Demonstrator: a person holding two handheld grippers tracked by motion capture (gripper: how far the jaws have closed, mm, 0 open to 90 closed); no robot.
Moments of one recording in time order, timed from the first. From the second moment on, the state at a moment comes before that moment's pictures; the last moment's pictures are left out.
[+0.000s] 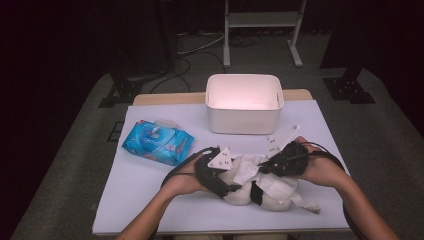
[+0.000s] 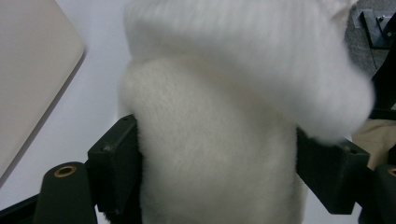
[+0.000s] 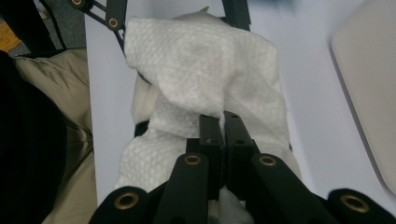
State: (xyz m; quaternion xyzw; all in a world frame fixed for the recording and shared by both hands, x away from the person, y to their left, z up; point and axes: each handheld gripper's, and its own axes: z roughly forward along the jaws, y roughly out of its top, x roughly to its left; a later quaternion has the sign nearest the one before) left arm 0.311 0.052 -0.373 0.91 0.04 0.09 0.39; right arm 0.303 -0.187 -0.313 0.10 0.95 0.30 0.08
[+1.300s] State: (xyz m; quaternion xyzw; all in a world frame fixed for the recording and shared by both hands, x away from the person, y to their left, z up) left arm 0.325 0.049 -0.372 0.90 0.08 0.01 0.42; right arm 0.287 -0.226 -0.320 0.12 0.93 0.35 0.06
